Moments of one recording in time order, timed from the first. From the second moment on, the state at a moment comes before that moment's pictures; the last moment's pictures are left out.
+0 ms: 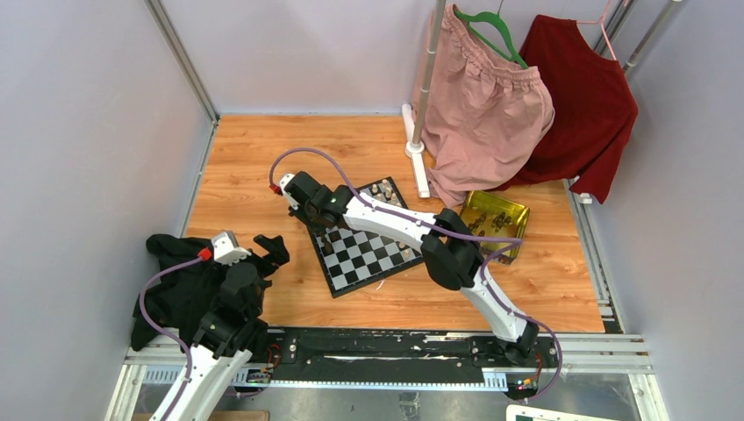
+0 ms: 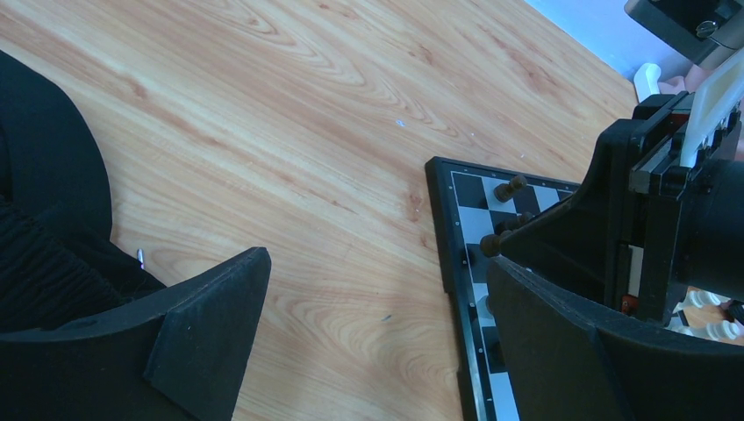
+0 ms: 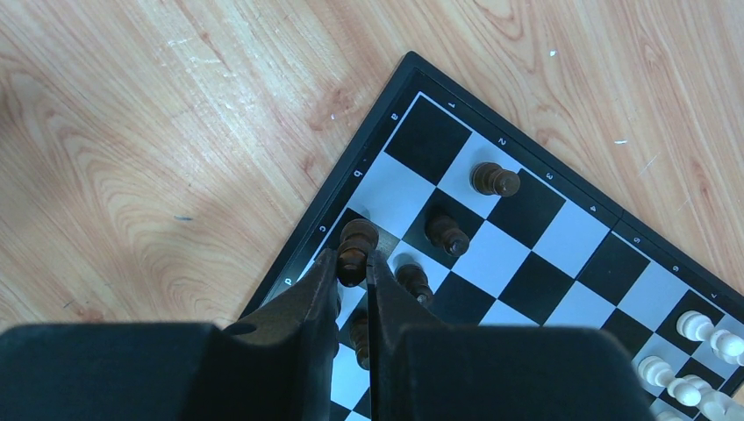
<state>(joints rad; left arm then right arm) -0.45 0.01 0.15 -0.39 -0.63 -0.61 1.05 2.32 2.05 -0.59 0.13 -0.04</state>
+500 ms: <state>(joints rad) -0.45 0.01 0.15 -0.39 -0.63 -0.61 1.05 2.32 2.05 -0.59 0.13 -0.04</state>
